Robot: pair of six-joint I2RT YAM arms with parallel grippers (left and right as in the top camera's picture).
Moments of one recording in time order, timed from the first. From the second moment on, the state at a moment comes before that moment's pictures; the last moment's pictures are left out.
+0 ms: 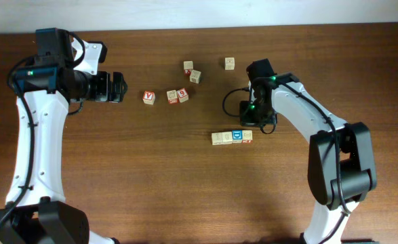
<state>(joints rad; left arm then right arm) 0.10 1.69 1.67 -1.06 0.26 0.18 0.25 2.00 1.44 -0.89 -0.13 0.27</state>
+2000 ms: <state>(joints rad) 0.10 1.69 1.67 -1.06 0.26 0.18 0.54 2.34 2.04 -0.68 -0.17 0.18</state>
